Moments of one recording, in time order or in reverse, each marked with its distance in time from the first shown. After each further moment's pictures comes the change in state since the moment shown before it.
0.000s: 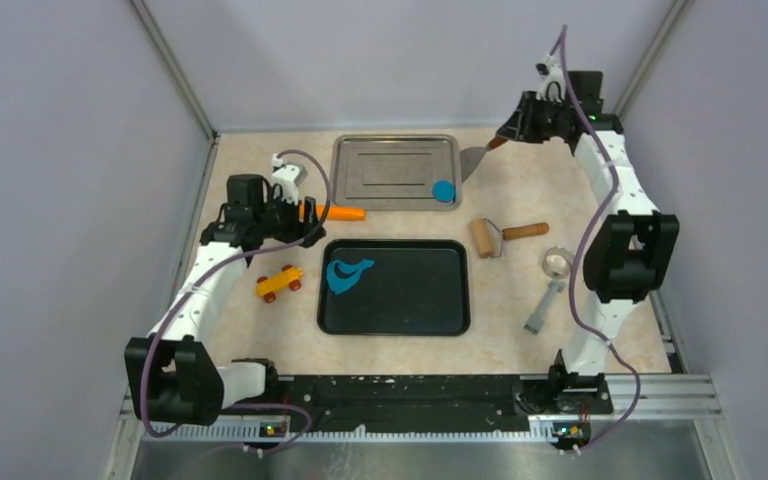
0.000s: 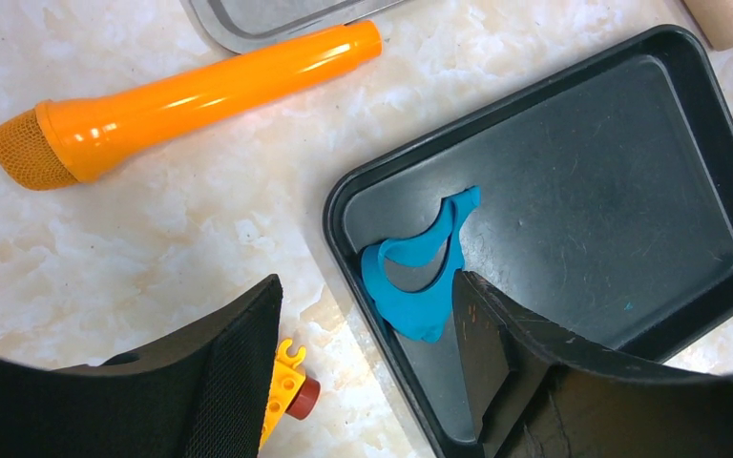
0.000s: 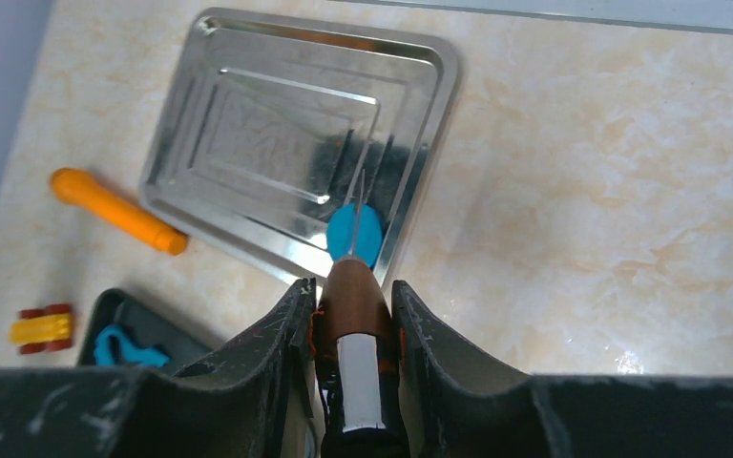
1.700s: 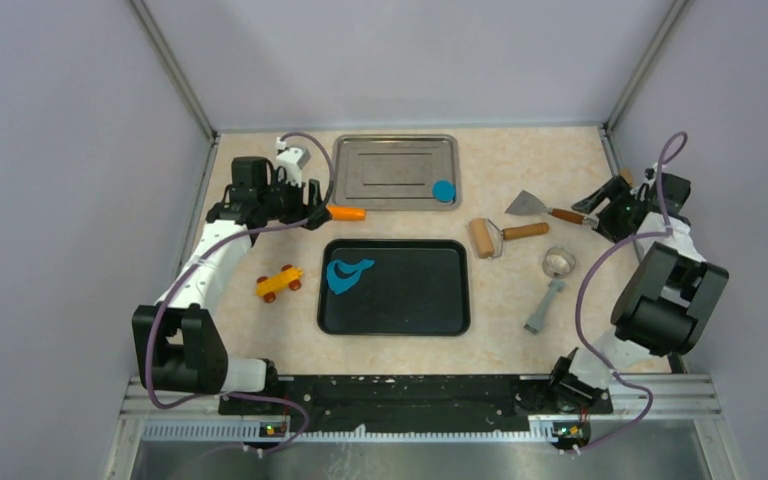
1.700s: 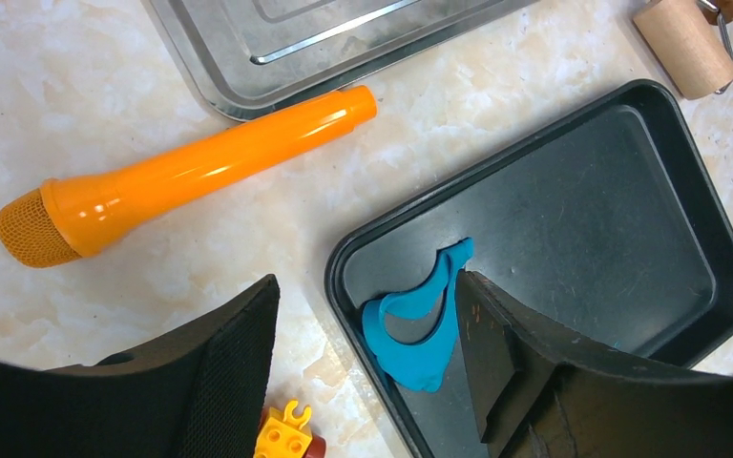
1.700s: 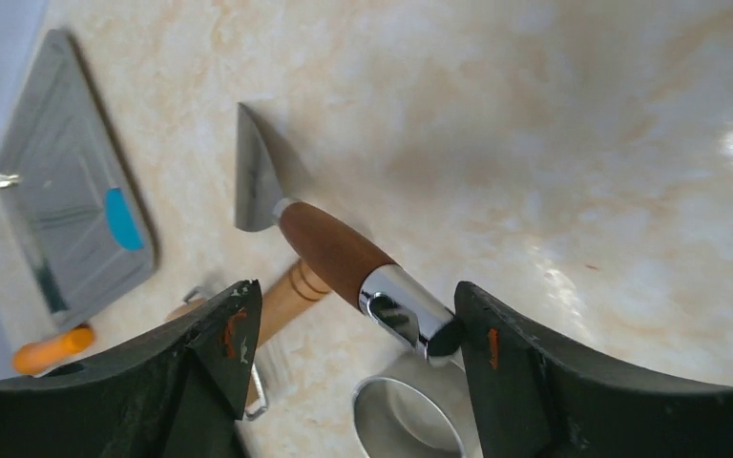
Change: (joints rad) left arm 0.000 0.148 0.118 0.051 0.051 -0.019; right arm -0.537 -0.300 -0.835 0.308 -0.062 0.297
